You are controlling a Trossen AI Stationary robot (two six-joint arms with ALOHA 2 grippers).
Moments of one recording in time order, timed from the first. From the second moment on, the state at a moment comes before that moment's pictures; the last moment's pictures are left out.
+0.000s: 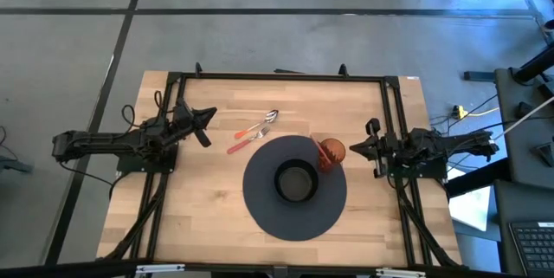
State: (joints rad) left arm 0.13 0.25 0.01 0.33 -0.50 -0.10; right arm 0.17 0.00 0.01 0.10 0.14 -0.01
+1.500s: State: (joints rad) left arm 0.10 1.39 0.83 -0.33 -0.44 -0.34; right arm 0.17 0.00 0.01 0.20 0.24 -0.13
